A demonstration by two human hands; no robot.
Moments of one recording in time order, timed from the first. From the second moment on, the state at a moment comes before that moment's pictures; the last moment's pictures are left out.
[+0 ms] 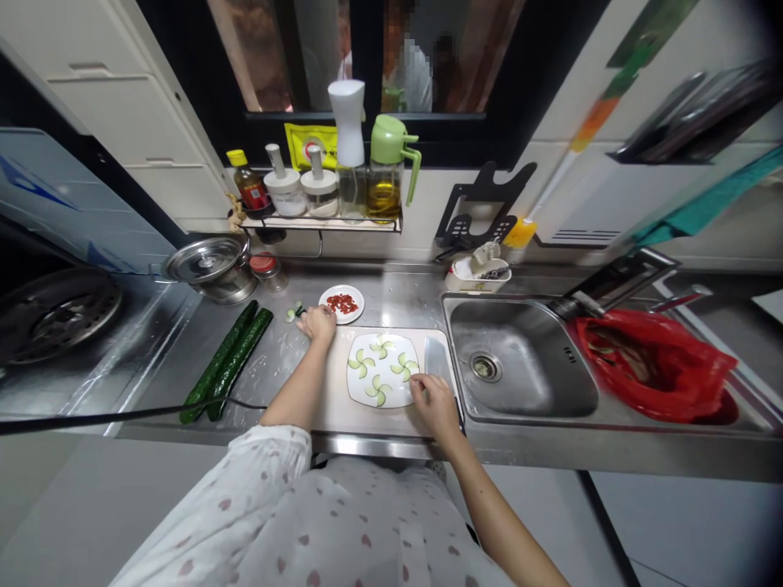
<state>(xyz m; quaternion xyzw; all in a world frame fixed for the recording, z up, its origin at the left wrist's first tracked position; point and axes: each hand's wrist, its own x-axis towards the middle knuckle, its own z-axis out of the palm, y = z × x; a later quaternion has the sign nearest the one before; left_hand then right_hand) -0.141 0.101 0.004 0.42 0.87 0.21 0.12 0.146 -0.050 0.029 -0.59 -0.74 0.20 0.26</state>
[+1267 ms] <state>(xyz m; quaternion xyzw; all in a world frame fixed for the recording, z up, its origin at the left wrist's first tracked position) -0.171 0.126 -0.008 0.47 0.77 0.35 0.25 0.144 -0.037 0.021 -0.58 -0.73 0.21 0.28</state>
